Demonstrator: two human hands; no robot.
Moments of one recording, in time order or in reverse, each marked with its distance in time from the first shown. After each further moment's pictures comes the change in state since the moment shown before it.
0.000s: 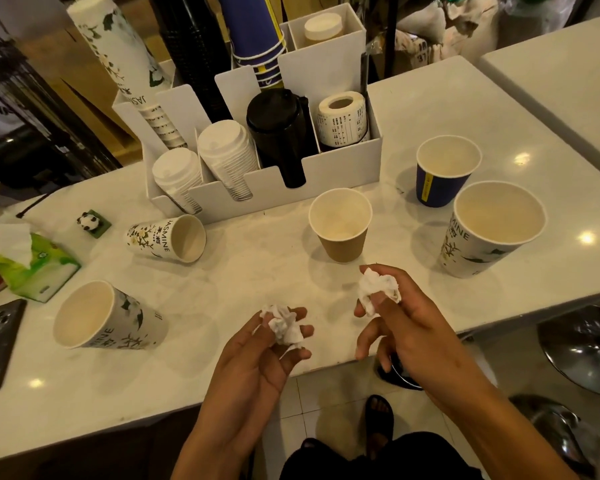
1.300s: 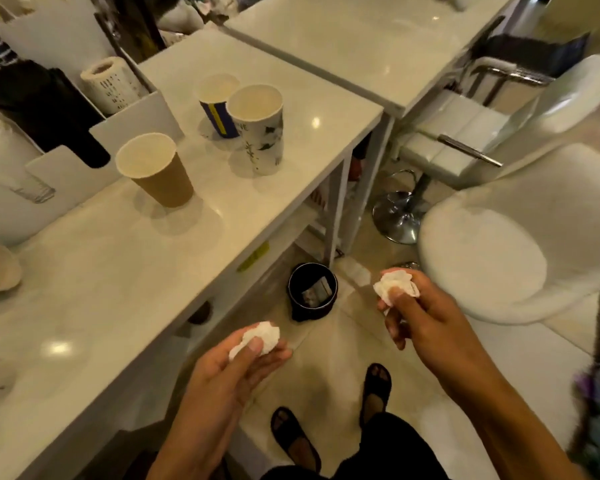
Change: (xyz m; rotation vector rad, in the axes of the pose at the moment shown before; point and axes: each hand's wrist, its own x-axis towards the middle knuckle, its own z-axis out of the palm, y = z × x) left_hand -0.077 -0.094 -0.053 0.477 -0.475 -0.295; right_hand -0.241 0.093 0.000 -0.061 0.823 0.080
